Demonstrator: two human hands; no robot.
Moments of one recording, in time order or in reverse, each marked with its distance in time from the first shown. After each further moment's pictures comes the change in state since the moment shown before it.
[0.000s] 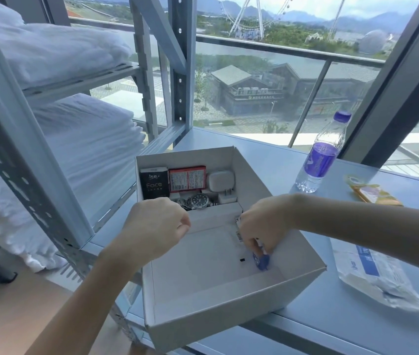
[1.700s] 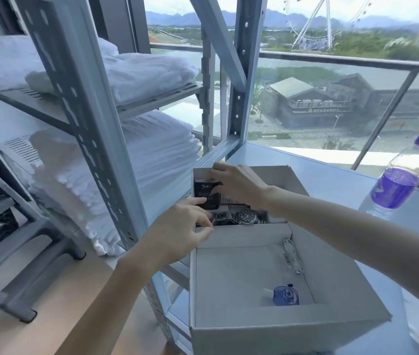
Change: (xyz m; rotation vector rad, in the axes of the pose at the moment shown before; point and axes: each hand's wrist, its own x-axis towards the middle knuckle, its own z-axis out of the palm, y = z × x) left_hand -0.023 -0.037 0.001 -0.483 0.210 -0.044; right_hand 0.119 0.061 -0.071 0.160 1.145 0.284
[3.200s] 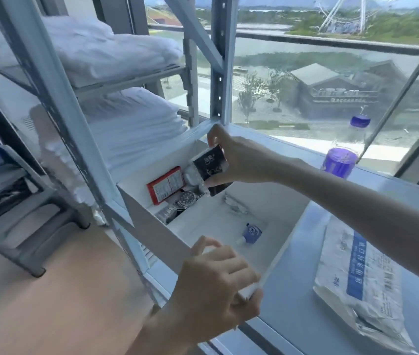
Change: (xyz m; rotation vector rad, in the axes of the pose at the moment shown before) left_hand -0.069 0.190 0.124 0.158 0.195 0.317; right_hand -0.133 0.019 -0.129 0.363 -0.177 0.056
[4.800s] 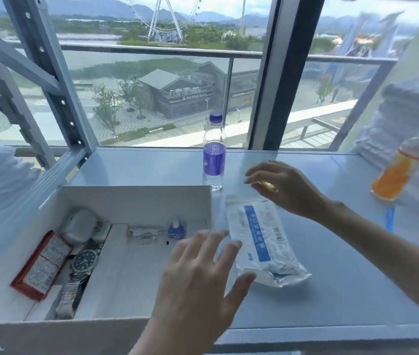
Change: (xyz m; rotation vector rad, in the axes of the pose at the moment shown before) left_hand 0.065 0.005 0.013 -0.062 -0.068 0.283; right_hand -0.214 0.081 -0.004 -0.405 0.456 0.322
